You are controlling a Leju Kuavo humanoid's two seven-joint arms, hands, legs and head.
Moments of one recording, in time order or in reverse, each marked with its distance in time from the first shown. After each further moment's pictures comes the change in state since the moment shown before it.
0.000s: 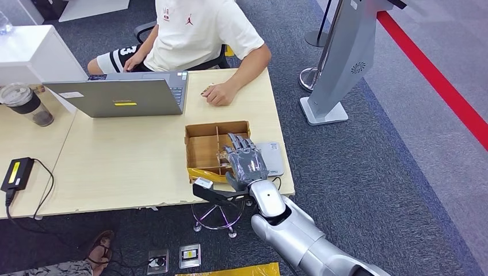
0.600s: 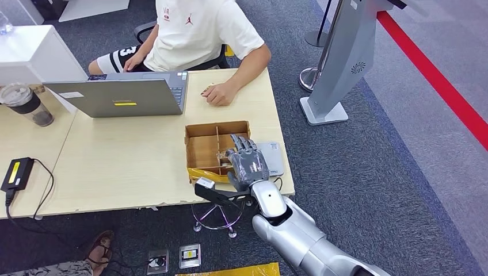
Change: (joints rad) left arm 0.000 0.000 0.000 0.000 0.002 0.004 0.000; right arm 0.005 -0.005 -0.002 0.000 -0.001 0.005 0.013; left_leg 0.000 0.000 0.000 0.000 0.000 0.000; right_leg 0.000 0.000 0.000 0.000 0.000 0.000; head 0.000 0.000
